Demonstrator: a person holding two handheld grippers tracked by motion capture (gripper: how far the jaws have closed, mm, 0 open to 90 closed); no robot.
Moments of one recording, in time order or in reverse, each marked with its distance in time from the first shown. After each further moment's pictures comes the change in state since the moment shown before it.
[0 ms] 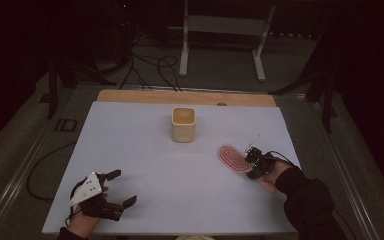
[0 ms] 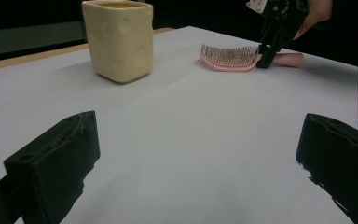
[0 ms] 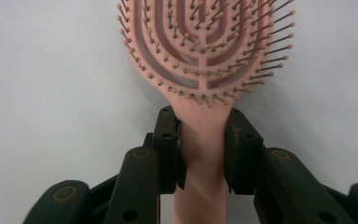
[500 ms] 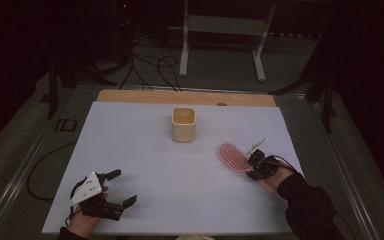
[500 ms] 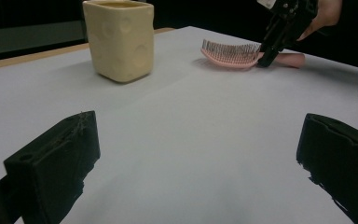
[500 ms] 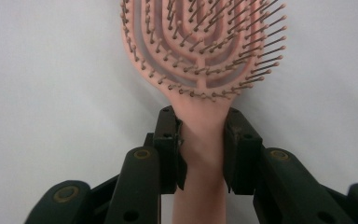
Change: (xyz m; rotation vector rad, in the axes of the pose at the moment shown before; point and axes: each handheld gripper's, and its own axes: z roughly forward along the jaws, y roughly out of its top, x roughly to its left) left arm 0.000 0.000 0.000 0.000 0.002 -0.003; right arm 0.005 -0.012 -0.005 -0.120 -0.042 0.014
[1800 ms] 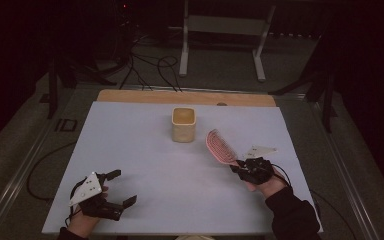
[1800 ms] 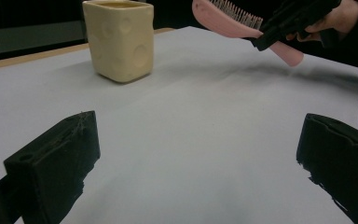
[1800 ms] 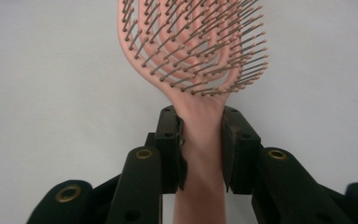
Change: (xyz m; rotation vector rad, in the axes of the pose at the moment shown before) left arm 0.000 0.000 0.000 -0.001 -0.002 0.000; right arm 0.038 -0.001 -0.023 -0.490 0.078 0.062
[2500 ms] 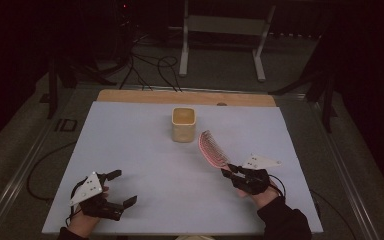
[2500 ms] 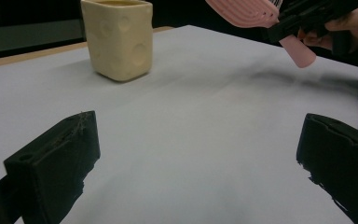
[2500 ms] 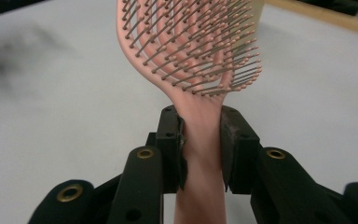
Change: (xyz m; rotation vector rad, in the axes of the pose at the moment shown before) left arm 0.000 0.000 0.001 0.005 -0.004 -0.002; right arm 0.034 -0.004 -0.010 -0.209 0.069 0.026
